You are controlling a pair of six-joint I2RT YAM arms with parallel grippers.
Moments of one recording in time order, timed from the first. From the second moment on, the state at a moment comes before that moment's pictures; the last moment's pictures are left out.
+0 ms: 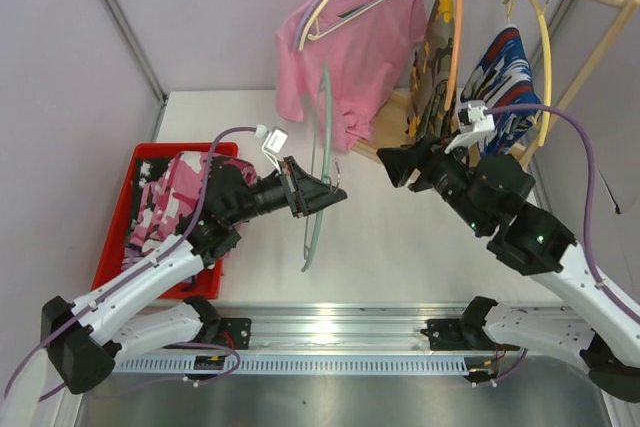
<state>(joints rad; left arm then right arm) -0.75 0.98 0.81 0.24 0.47 -0.82 0.91 0.87 1.24 -0.39 0.35 0.44</state>
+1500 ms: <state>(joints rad) -0.72 1.10 0.88 0.36 0.63 -0.87 0.81 1.08 1.10 0.10 -0.14 0.68</state>
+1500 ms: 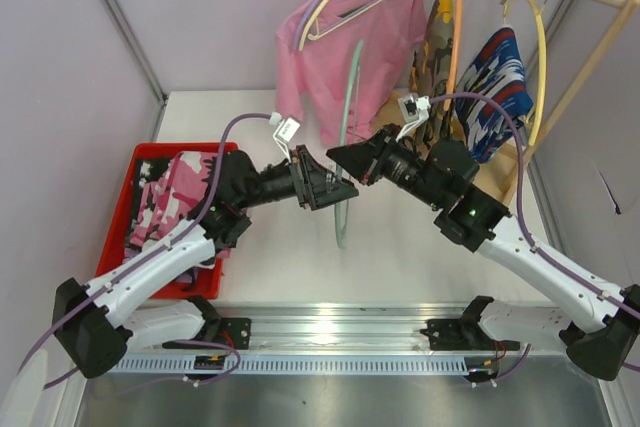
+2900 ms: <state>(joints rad) -0.97 1.01 0.82 0.28 -0.23 -0.07 0.77 1.26 1.34 -0.02 0.20 0.93</state>
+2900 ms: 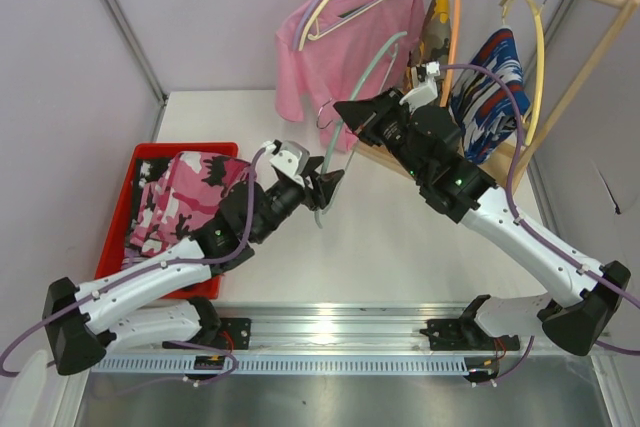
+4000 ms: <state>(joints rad) -0.85 1.09 0.92 0.23 -0.13 -0.16 0.74 1.32 1.42 -0.03 0.17 0.97</state>
